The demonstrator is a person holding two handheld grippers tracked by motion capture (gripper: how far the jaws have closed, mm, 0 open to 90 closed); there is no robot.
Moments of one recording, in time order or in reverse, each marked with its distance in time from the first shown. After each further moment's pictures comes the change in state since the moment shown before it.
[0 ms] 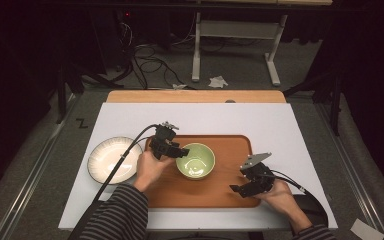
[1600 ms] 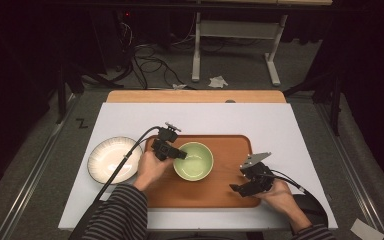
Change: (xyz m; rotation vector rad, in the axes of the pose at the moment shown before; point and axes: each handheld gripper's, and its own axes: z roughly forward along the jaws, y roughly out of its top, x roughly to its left) left arm 0.004 0.000 0.017 0.108 -0.062 -0.070; right arm -0.001 0.001 0.001 0.001 -0.006 0.003
